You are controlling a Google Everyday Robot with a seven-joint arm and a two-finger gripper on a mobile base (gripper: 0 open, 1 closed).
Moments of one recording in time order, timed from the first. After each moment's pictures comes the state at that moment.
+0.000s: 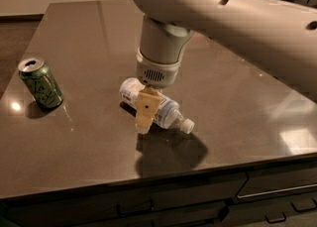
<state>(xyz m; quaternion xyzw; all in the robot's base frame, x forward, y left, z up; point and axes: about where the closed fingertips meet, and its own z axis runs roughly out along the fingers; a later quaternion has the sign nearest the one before) 0.479 0.006 0.867 -0.62 0.78 0.05 0.08</state>
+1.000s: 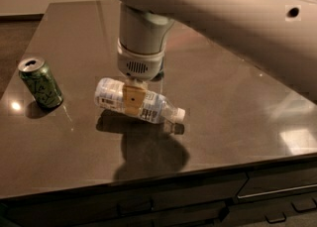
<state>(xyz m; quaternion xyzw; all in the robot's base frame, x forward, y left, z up) 0.479 0.036 0.889 -0.66 0.75 0.04 0.10</state>
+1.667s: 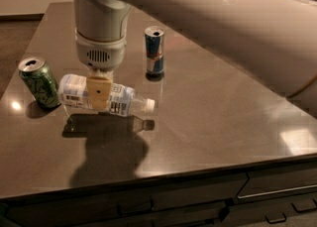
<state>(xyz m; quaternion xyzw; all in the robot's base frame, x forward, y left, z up) 0.483 0.103 0.907 -0.71 0.70 0.05 0.09</state>
